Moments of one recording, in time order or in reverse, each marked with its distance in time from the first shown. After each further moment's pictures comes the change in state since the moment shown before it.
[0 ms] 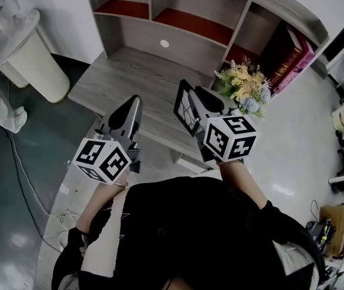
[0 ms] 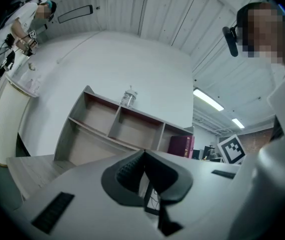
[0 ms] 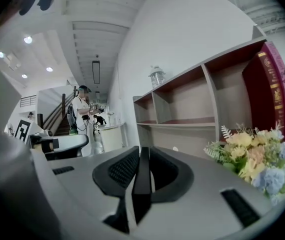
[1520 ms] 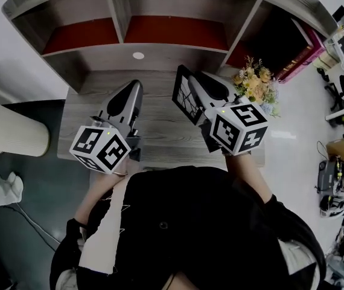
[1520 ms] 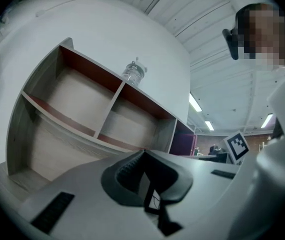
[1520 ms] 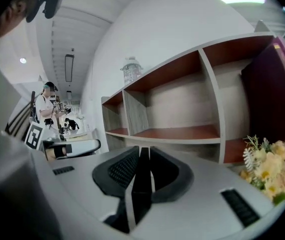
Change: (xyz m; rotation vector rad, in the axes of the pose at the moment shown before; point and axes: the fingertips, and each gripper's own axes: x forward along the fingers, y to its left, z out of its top) left arm 0.180 0.105 0.015 -0.059 0.165 -0.363; right arm 0.116 -0.067 0.046 0.059 -0.056 -0.298
